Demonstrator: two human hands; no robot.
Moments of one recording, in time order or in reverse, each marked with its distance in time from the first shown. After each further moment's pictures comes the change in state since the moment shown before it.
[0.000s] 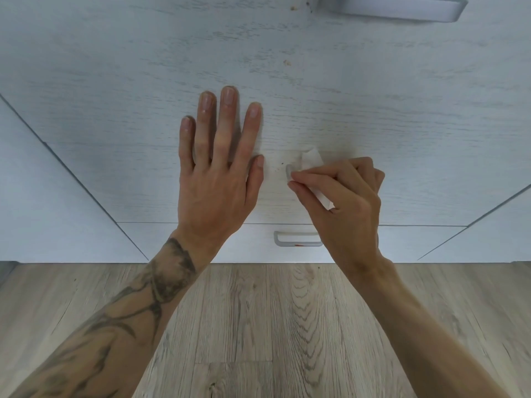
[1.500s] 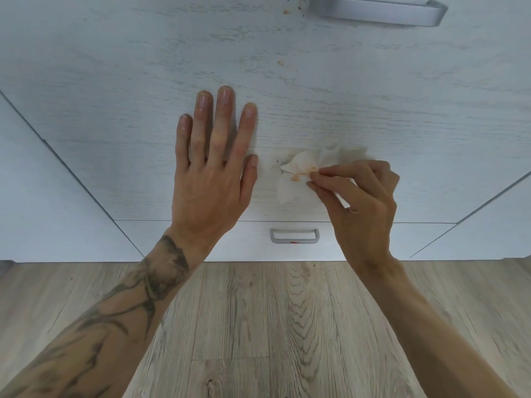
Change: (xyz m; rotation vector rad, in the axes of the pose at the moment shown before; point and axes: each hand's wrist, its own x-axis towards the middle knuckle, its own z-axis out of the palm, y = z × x) left_hand 0.002 -0.003 -0.004 0.008 -0.012 0.021; right_hand -0.005 0.017 -0.021 -0.064 0.036 -0.026
